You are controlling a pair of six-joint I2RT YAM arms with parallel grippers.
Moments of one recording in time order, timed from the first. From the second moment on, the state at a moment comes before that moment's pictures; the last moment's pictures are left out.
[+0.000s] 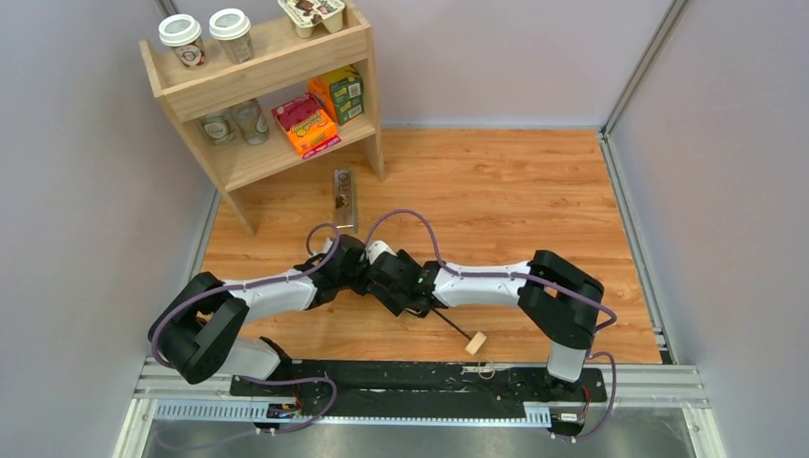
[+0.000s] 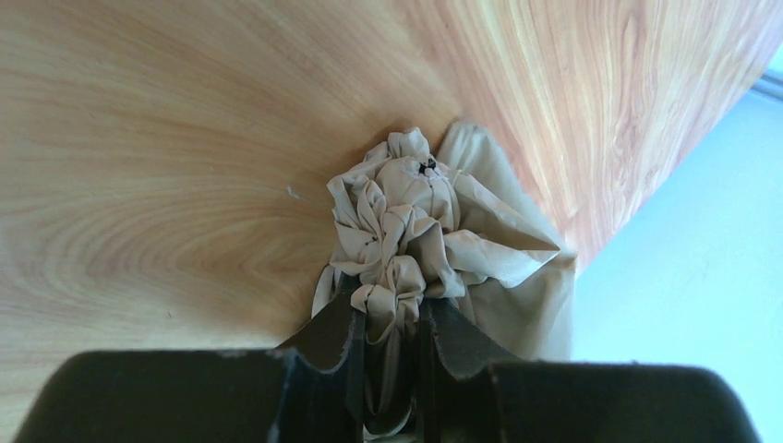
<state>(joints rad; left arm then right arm) -0.68 1.38 0.49 0.04 -0.01 -1.60 1.14 1.81 1.10 -0.31 0.31 0.17</state>
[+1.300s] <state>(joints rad) -0.70 1.44 0.45 0.21 -0.03 -1.55 0.69 1.77 0.86 0.06 -0.75 0.16</state>
